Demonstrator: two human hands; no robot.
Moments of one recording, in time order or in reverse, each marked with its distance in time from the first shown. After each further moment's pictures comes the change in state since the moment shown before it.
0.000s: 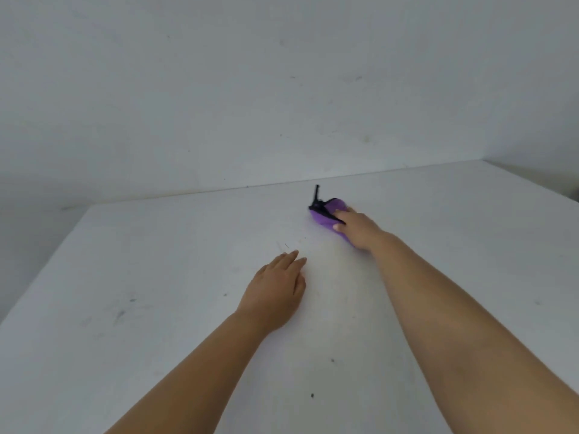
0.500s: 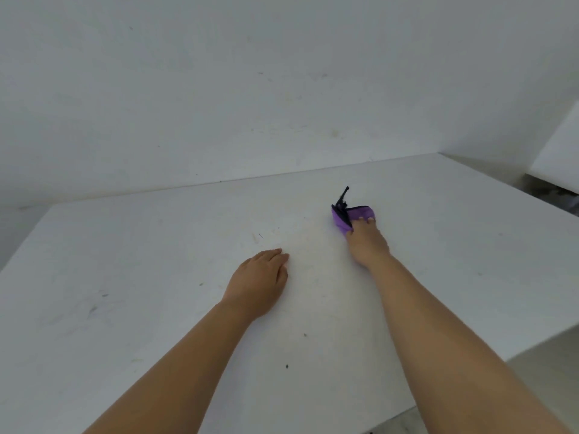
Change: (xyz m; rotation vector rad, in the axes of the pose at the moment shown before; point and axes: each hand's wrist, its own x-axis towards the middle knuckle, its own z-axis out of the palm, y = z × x) left_hand -0.004 0.015 0.007 -0.008 -0.032 0.009; right_hand -0.075 0.039 0.009 -0.041 0.195 0.354
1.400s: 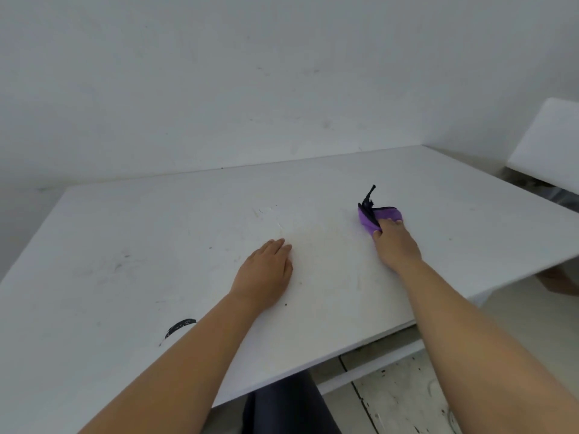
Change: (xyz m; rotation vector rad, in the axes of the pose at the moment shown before) left_hand -0.066 0.025 0.007 0.032 0.026 0.022; right_hand -0.095 0.053 -0.023 0.046 0.116 0.085
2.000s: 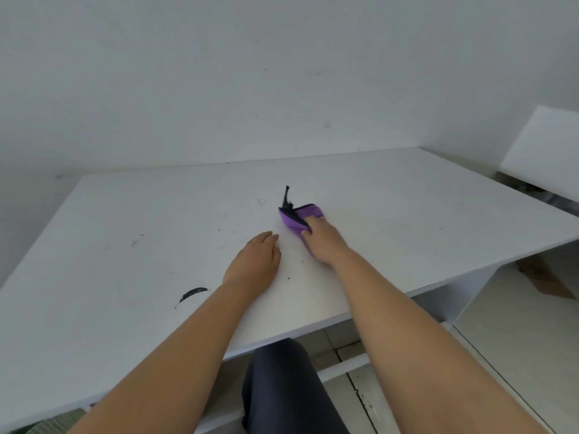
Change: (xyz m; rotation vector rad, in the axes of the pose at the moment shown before) left_hand -0.029 -0.015 0.001 -0.168 0.034 -0.109; right_hand -0.059 -0.106 0.039 0.116 -0.155 -0.271
